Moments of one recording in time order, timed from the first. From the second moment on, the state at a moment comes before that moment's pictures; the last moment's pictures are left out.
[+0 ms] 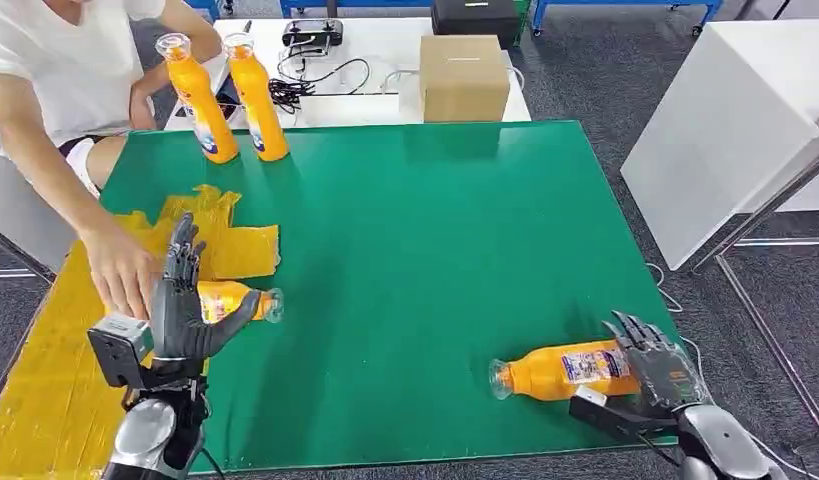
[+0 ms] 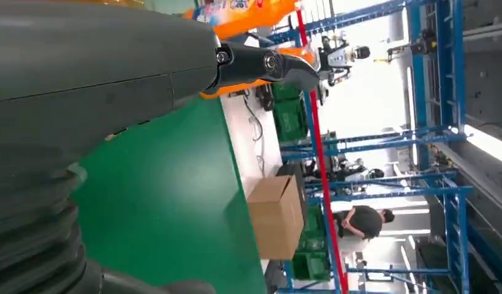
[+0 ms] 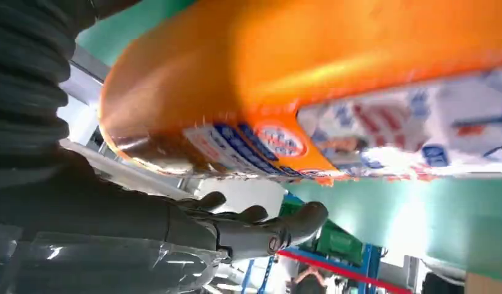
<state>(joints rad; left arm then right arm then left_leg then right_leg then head) -0.06 -0.05 -0.13 -1.58 -0.05 0.17 -0.44 0.10 -0.51 0.12 -1.36 1.01 -0.09 -0.08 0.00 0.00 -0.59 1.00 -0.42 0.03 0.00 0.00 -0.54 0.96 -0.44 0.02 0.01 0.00</state>
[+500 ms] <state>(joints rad) -0.08 -0.06 -0.14 -1.55 -0.04 0.16 -0.43 -0.01 -0.47 0.17 -1.23 1.05 -0.08 -0.09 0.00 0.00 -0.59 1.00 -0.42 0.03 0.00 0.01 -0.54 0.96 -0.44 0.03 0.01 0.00</state>
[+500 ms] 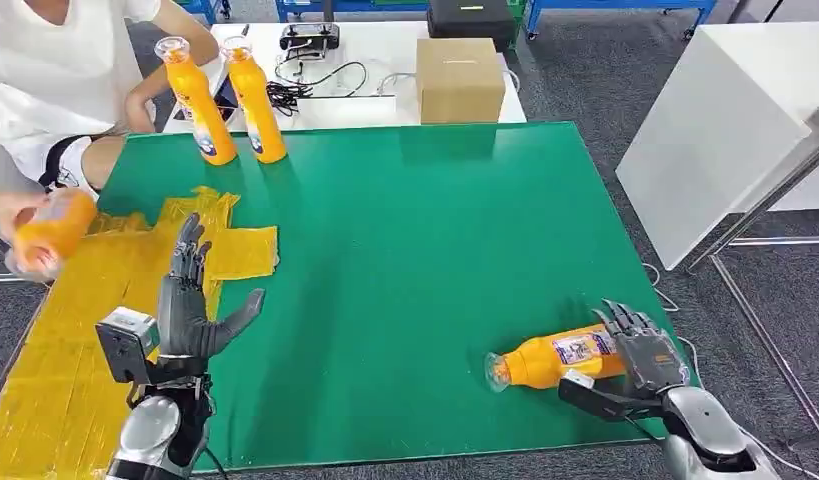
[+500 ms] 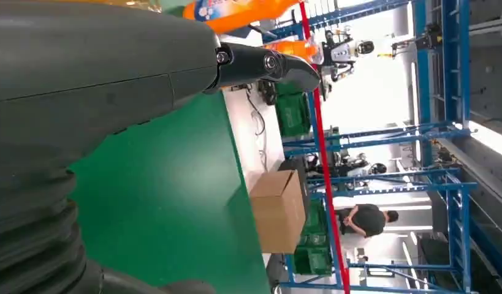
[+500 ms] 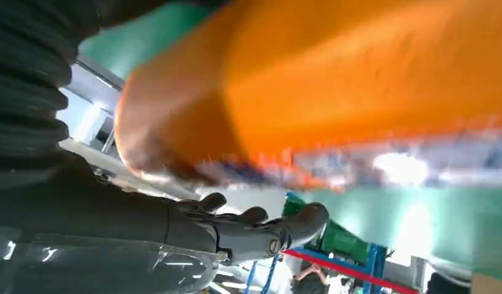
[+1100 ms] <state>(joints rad) -0.09 -0.07 -0.15 -1.52 -0.04 0.16 -0.42 -0.10 -0.38 0.20 -1.13 1.01 -0.22 -0.13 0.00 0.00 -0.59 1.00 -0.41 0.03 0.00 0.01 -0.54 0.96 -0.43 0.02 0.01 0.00</state>
